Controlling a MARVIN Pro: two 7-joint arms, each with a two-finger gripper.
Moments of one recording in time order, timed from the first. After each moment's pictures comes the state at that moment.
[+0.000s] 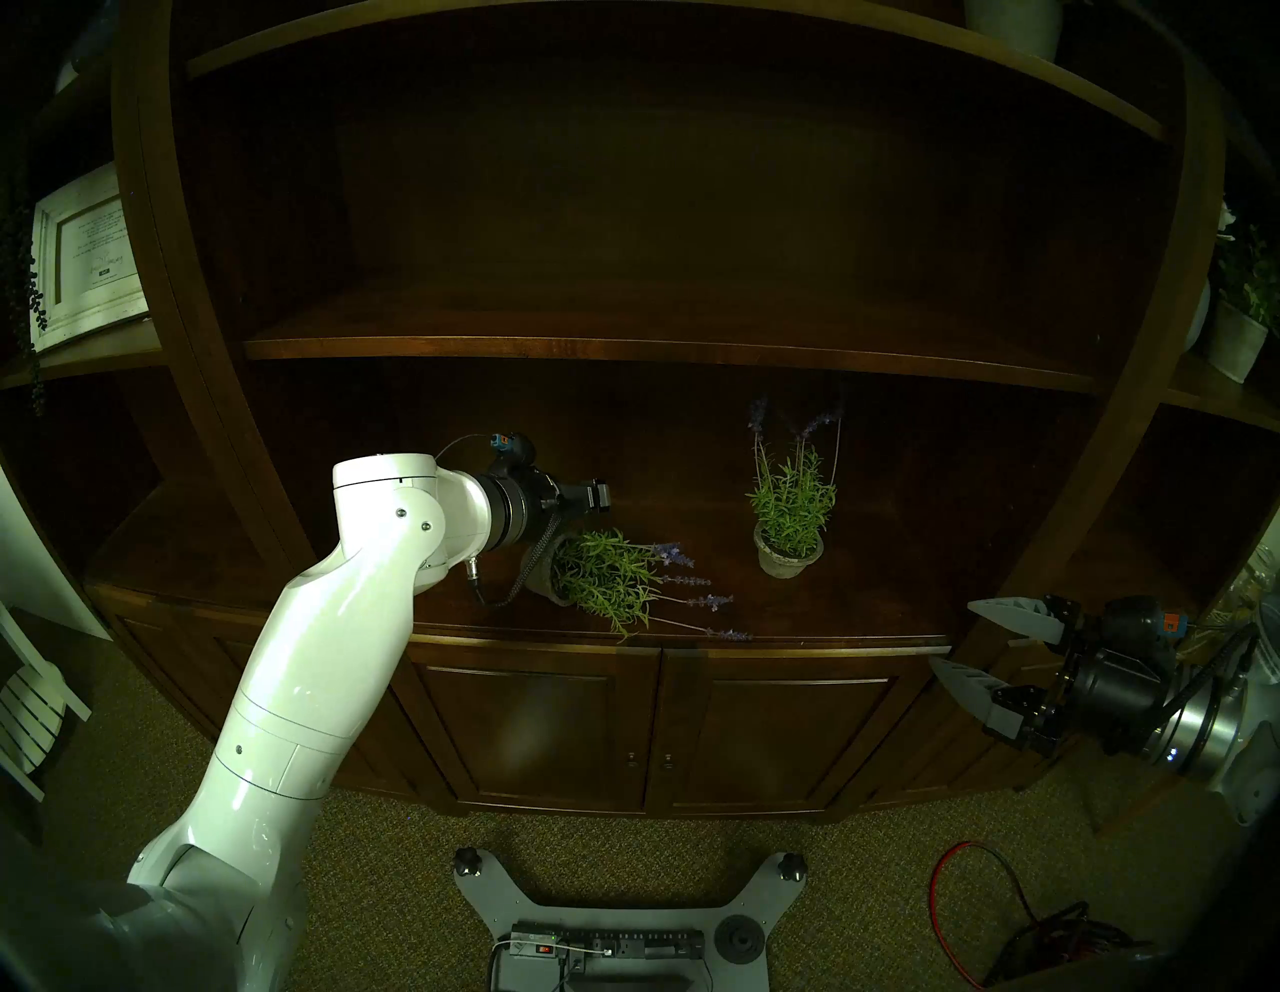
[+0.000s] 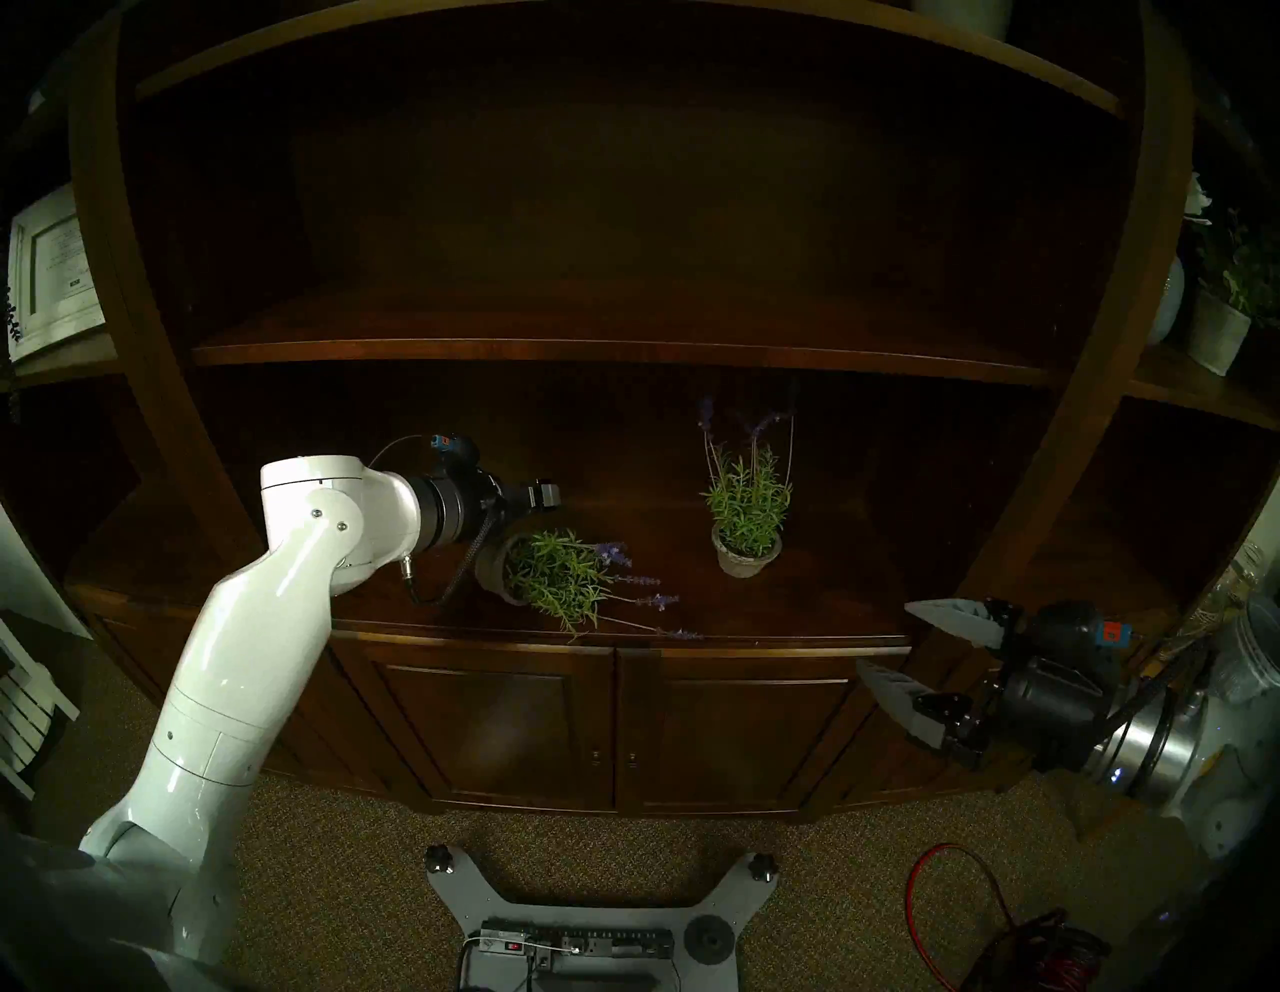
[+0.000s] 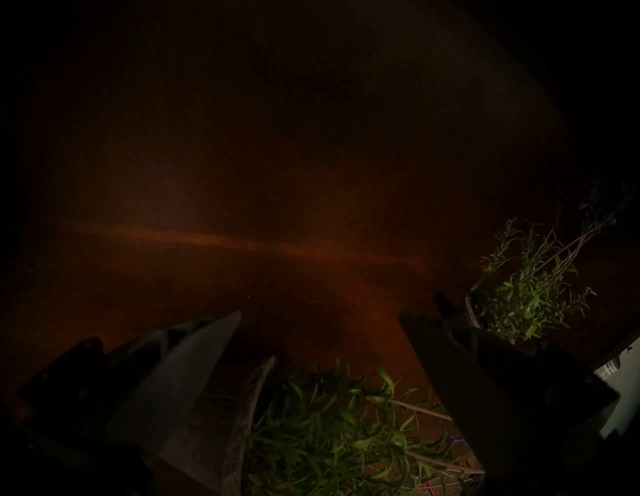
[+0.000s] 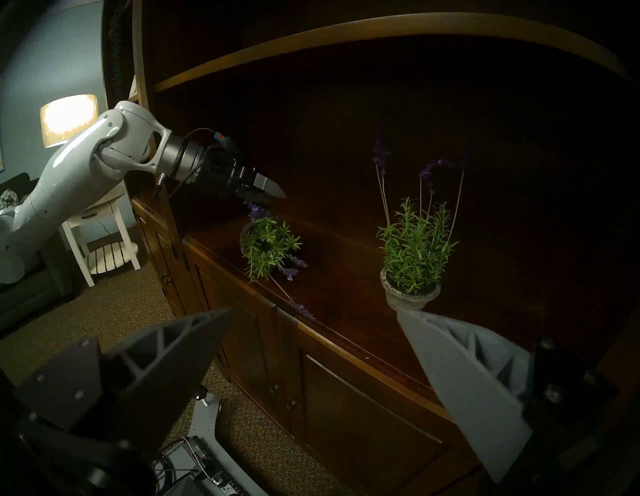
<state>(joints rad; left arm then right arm) 1.33 -1.19 -1.36 -1.93 -1.12 0.94 0.45 1.74 -0.75 -2.88 -2.35 1.37 -0.94 0.32</state>
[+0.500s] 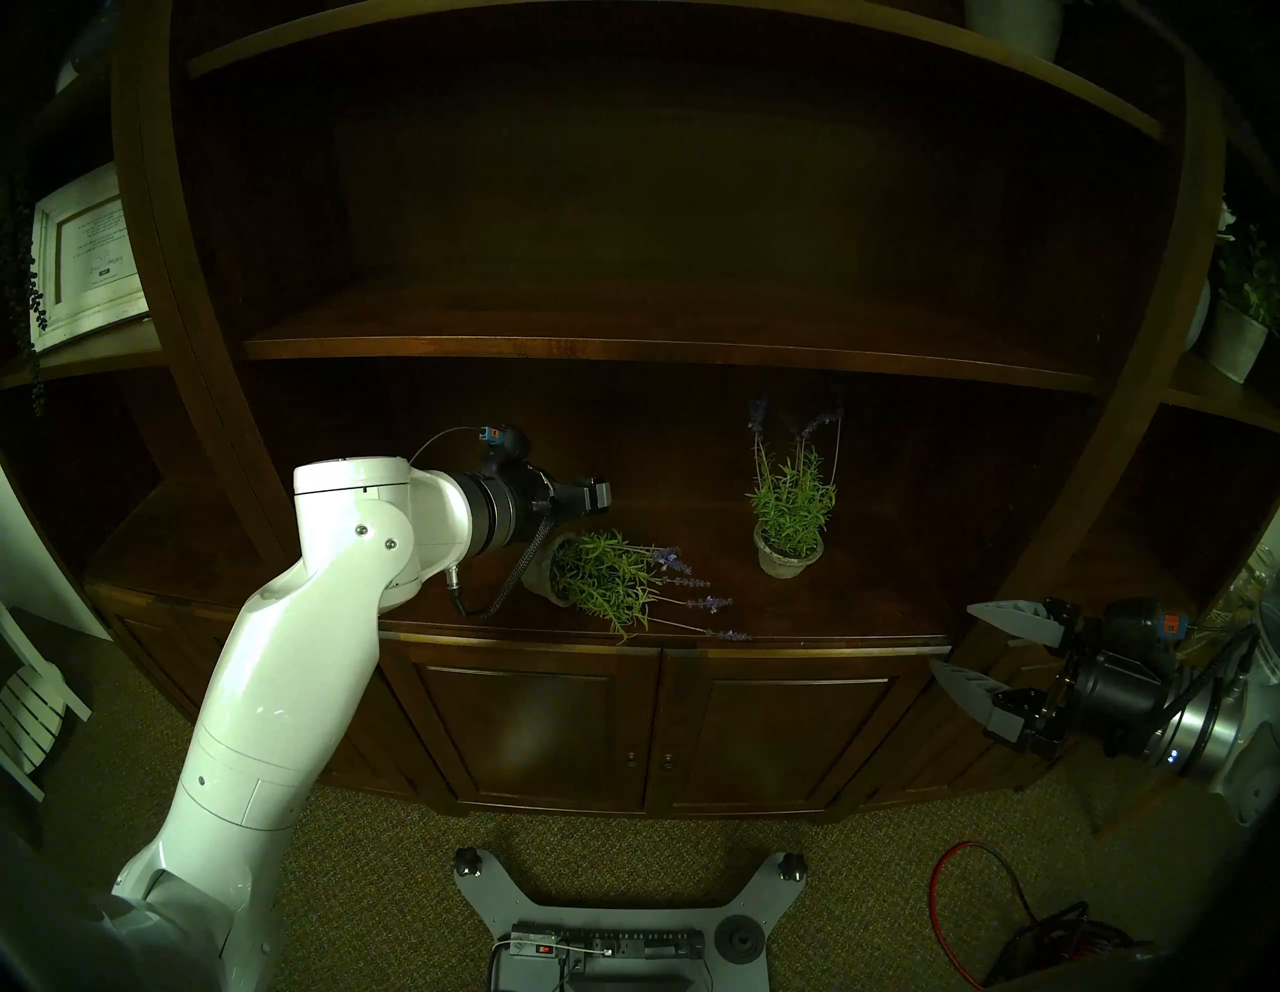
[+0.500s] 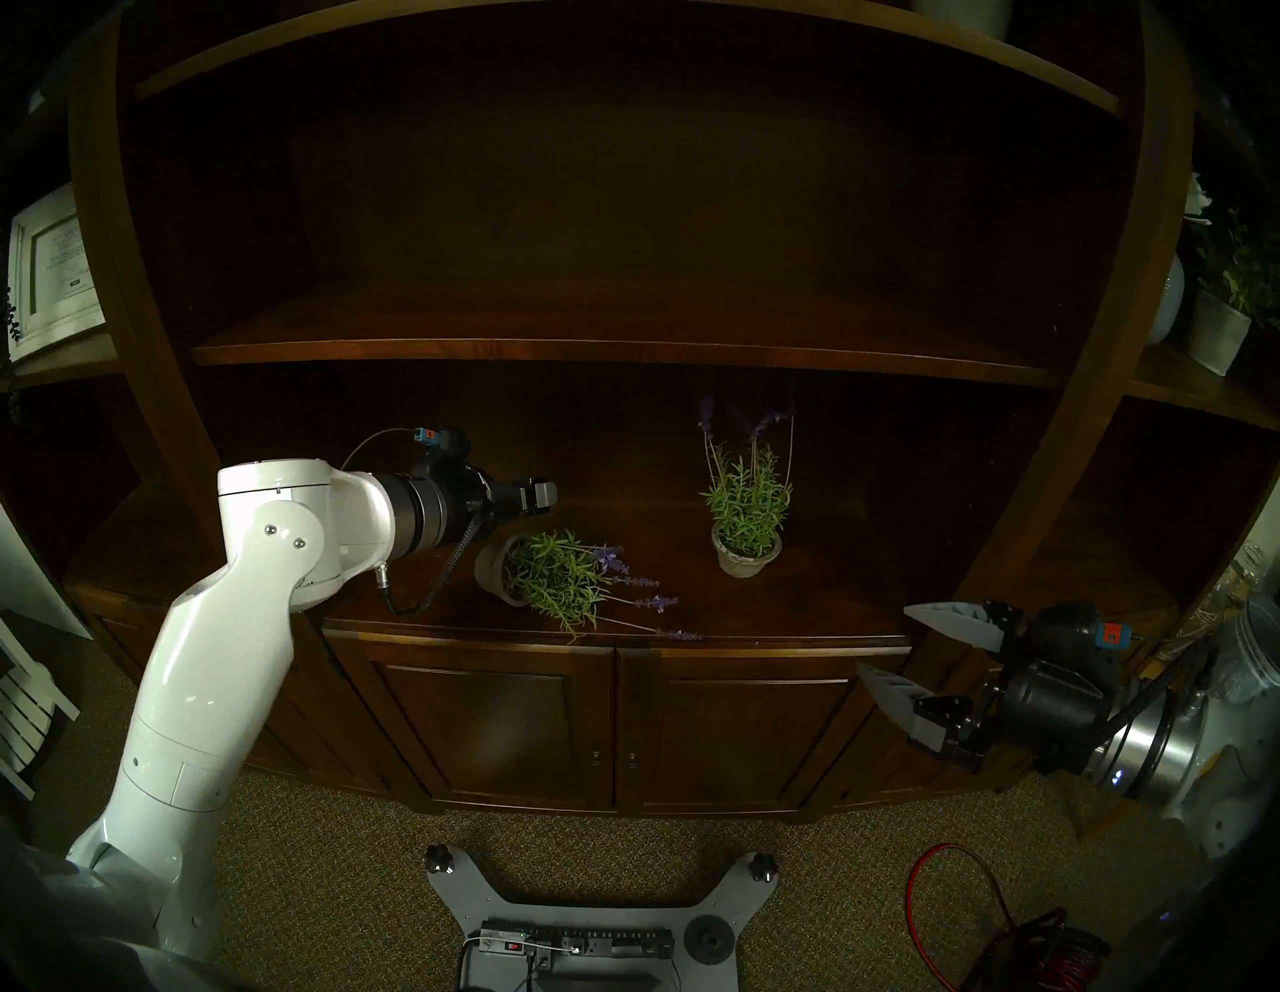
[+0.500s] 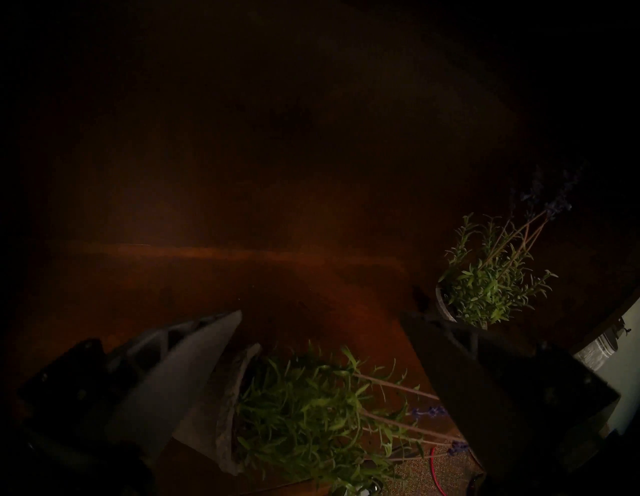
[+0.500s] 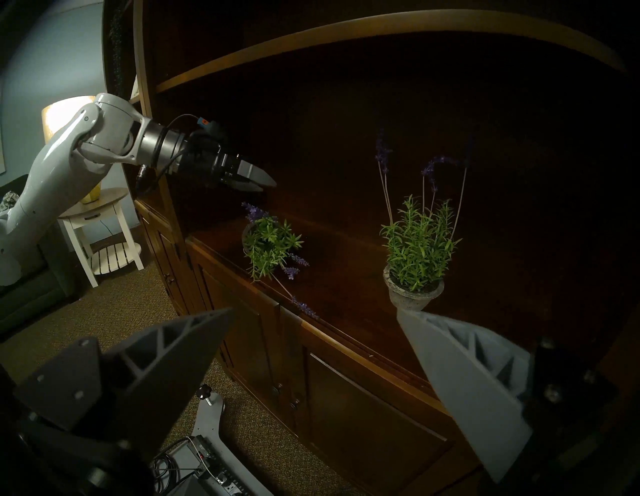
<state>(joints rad) 1.43 -1.14 -1.39 -2.09 -1.14 0.96 0.44 1.73 -0.75 -2.88 -2.35 1.38 -0.94 0.34</state>
